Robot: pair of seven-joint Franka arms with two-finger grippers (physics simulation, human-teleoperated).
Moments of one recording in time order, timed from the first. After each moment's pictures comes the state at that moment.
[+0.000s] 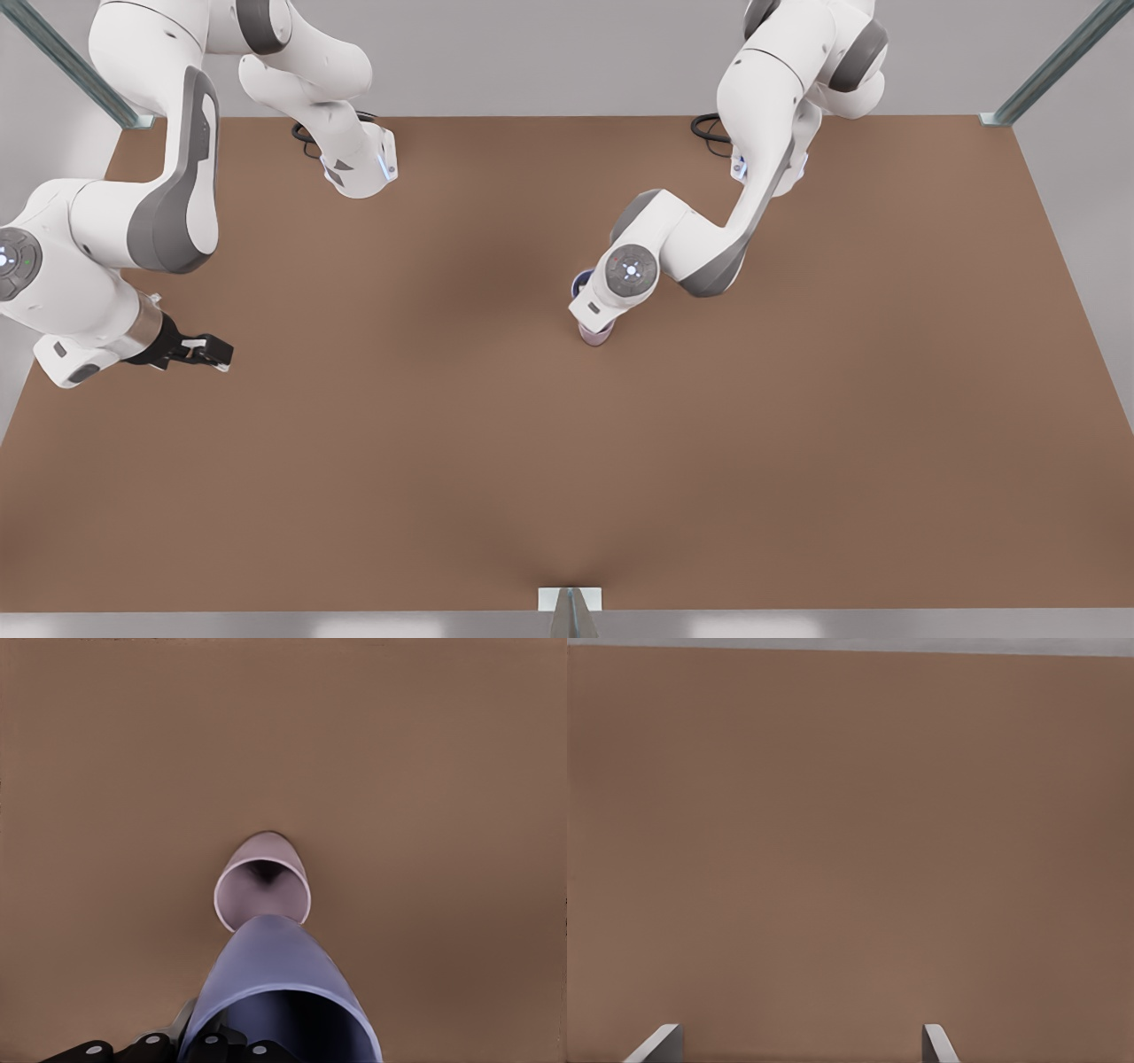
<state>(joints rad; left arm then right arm) -0.68 0.50 0.00 -1.46 -0.22 1.69 -0.64 0.12 0.30 -0.16 -1.37 -0.01 1.65 -0.03</state>
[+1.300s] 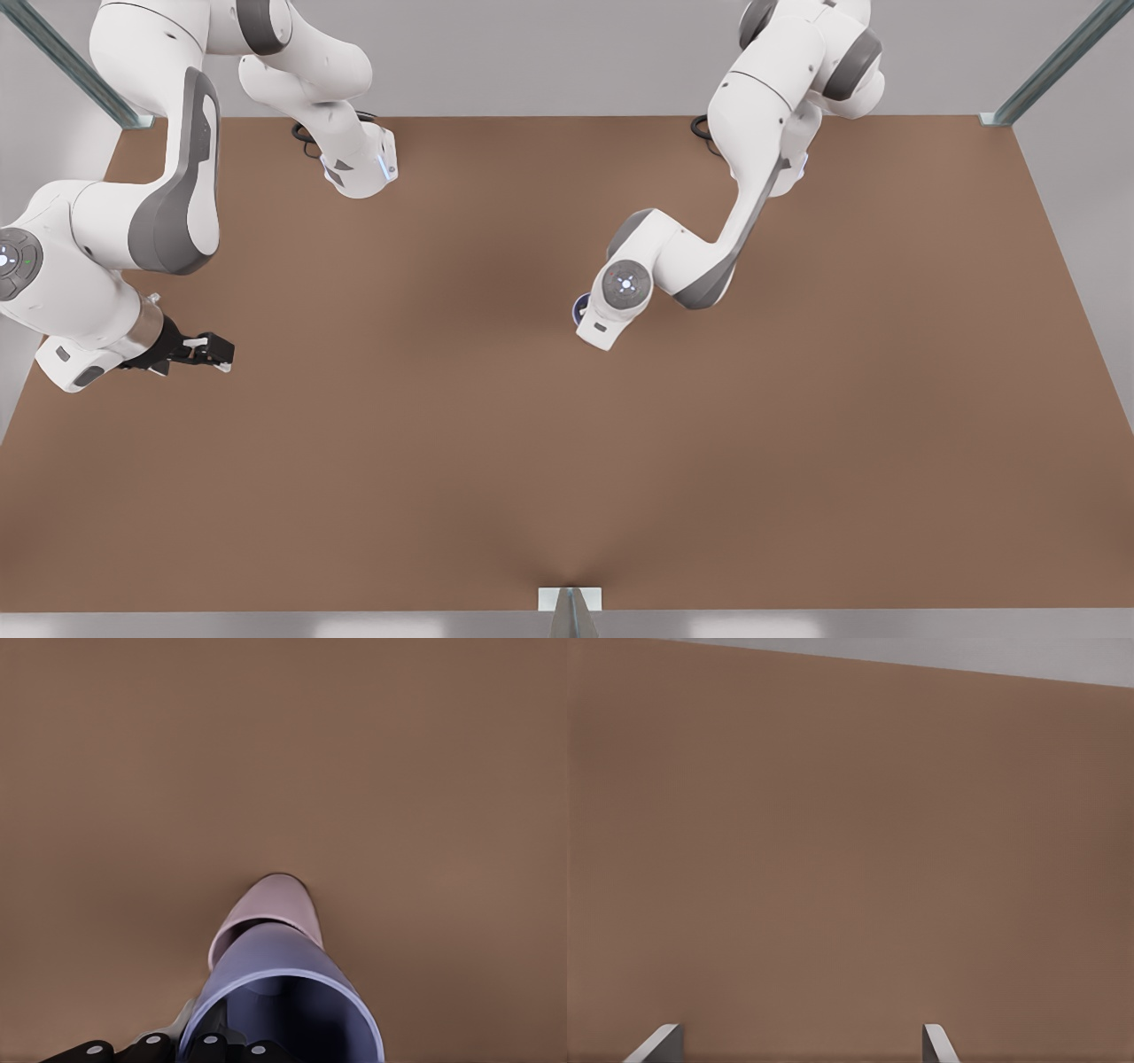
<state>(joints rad) -0.68 0.54 -0.01 -1.54 -0.19 1.82 -0.88 0.12 0.30 -0.16 -1.37 0.00 1.66 -0.11</state>
